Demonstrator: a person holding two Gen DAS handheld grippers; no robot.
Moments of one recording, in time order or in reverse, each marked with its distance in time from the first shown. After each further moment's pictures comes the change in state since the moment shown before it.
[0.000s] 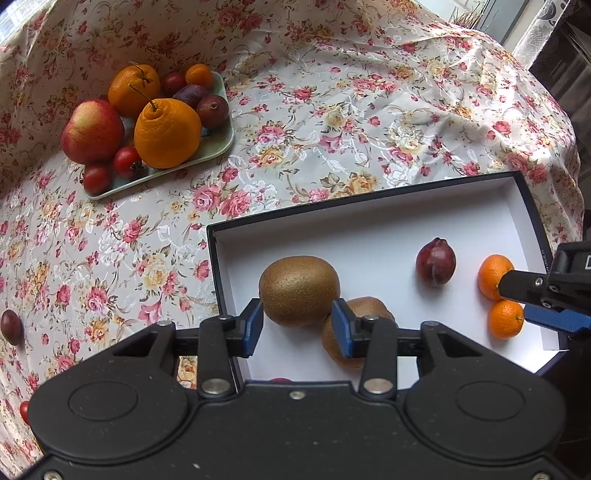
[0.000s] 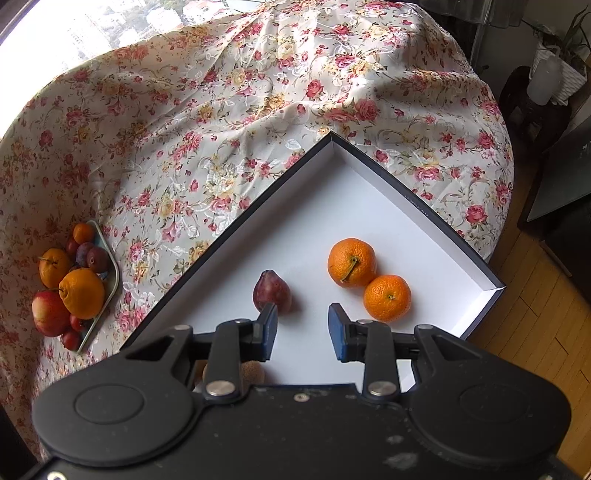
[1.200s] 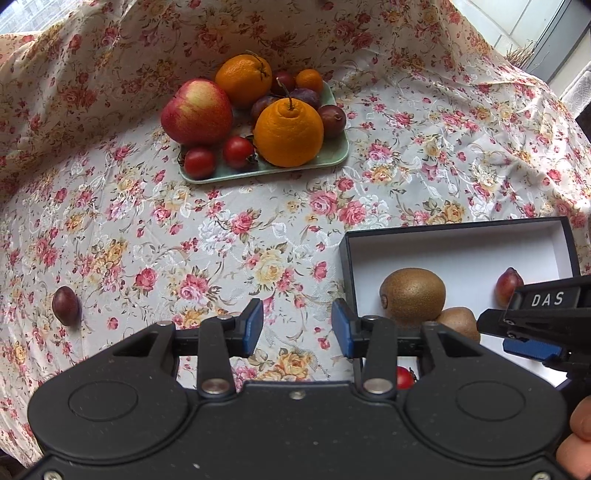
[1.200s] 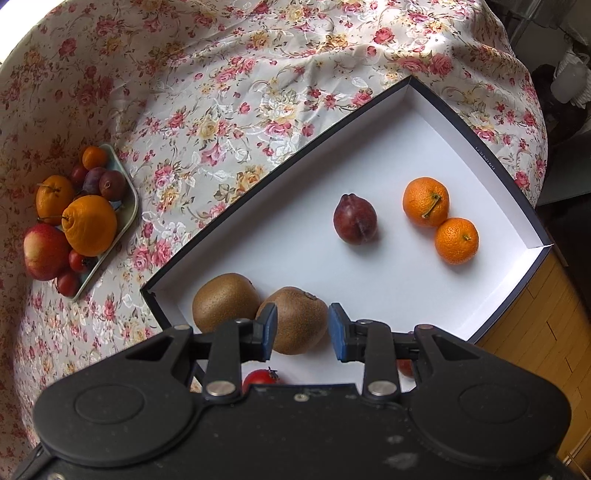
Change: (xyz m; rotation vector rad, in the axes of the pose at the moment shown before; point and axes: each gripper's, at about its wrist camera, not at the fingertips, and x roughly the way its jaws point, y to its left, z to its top) left arm -0.026 0.094 -0.001 -0.135 -0.008 0.049; right arm 0.023 0.088 -0.041 -0.103 0.126 -0.072
